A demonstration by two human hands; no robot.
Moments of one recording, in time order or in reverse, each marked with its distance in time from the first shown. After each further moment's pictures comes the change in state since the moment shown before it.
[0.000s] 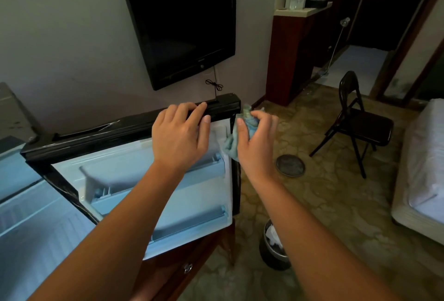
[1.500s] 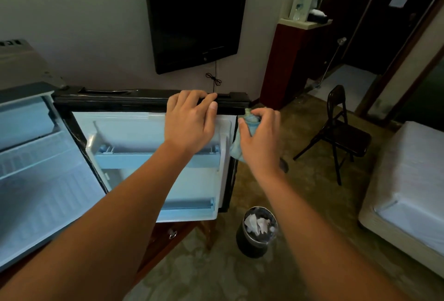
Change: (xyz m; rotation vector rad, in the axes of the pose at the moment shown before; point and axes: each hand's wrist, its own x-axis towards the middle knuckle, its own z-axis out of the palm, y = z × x) left_hand -0.028 0.031 -0.053 -0.139 -0.114 -0.164; right_hand -0.044 -0.043 -0.059 -0.229 -0.096 -0.073
